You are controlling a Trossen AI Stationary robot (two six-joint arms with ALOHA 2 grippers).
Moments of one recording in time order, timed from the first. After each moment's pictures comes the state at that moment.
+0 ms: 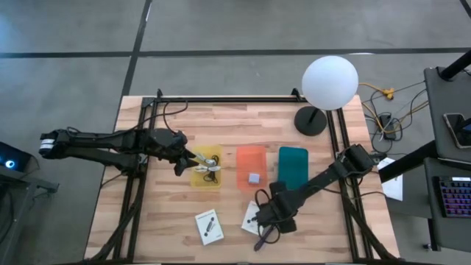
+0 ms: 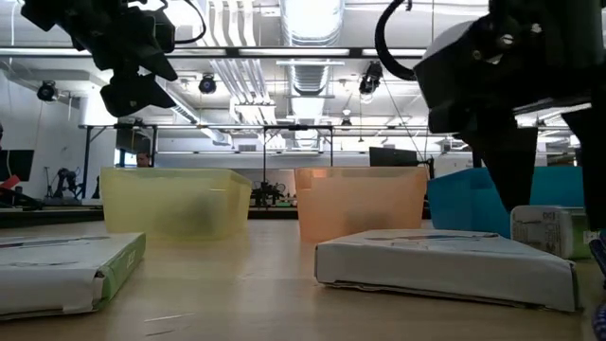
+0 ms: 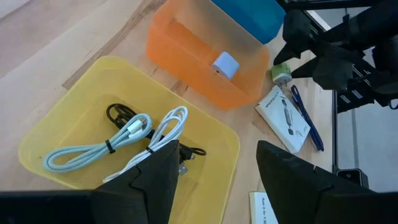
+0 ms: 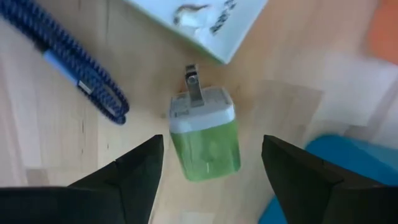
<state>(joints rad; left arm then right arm) 0.04 0.80 0.63 -0.45 0.07 -0.63 0.51 2.00 1.41 -1.06 0.03 0.34</state>
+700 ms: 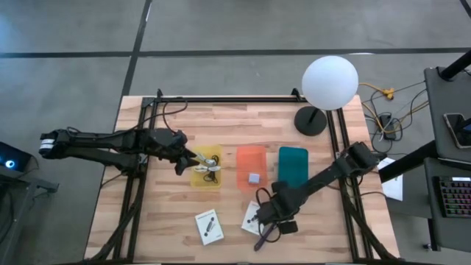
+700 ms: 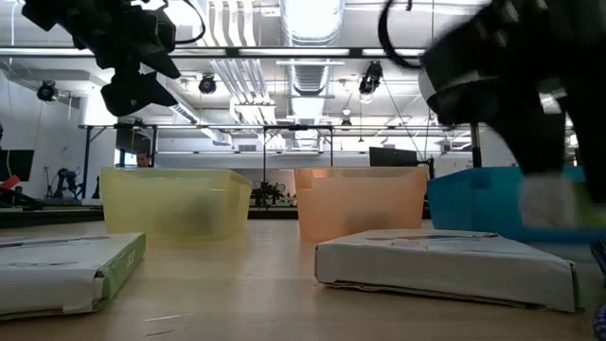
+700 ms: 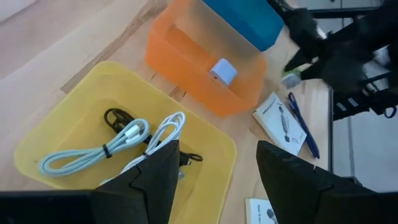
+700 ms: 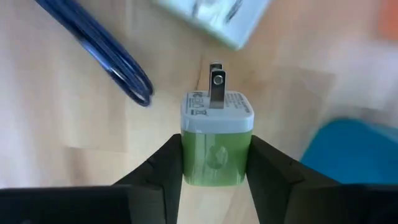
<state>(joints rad) 0.04 0.80 0.63 -0.43 0.06 -0.65 0.49 1.95 1.43 -1.11 -0.03 0.41</state>
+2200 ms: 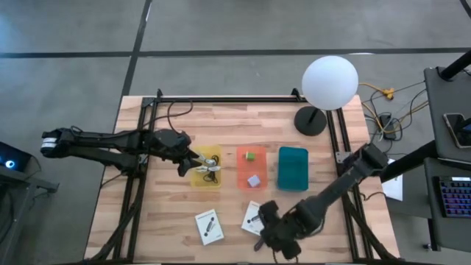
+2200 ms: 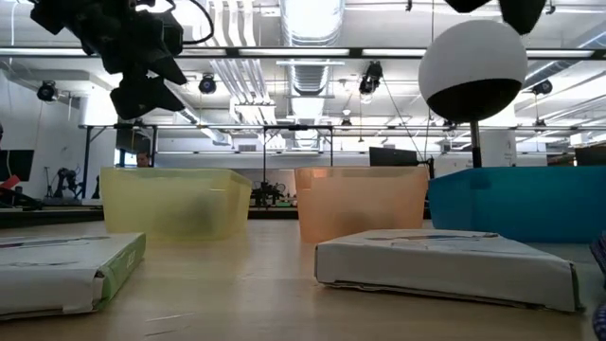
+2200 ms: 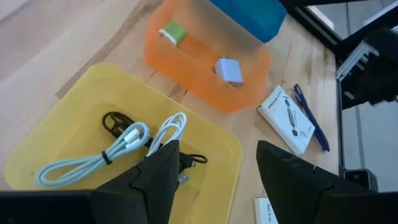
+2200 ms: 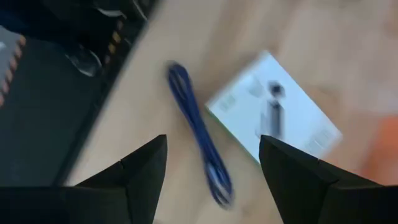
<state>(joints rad) 0.04 0.86 0.63 -0.40 0.08 -0.59 0.66 1.90 1.54 -0.81 0.07 0.21</state>
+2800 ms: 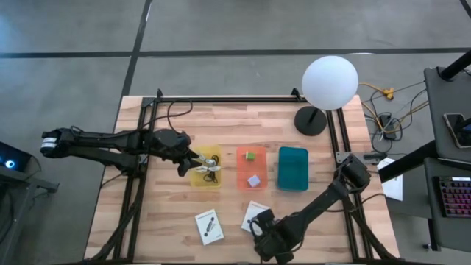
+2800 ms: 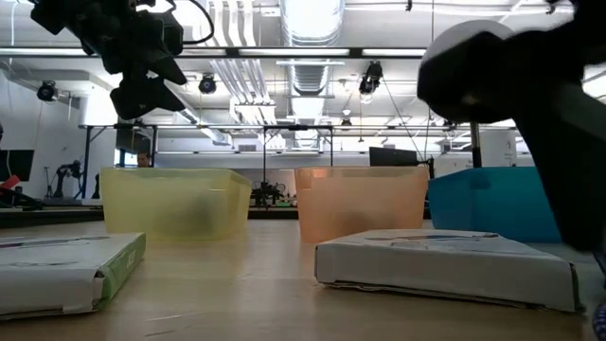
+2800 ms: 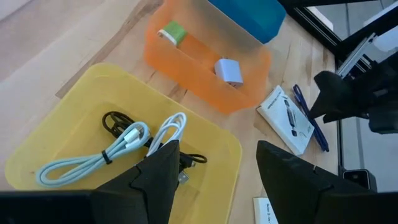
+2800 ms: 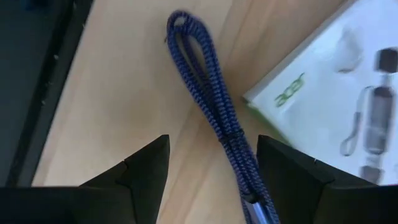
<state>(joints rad) 0.04 0.85 0.63 -0.40 0.08 -0.59 0.68 2.14 1.59 -0.81 0.03 0.29</state>
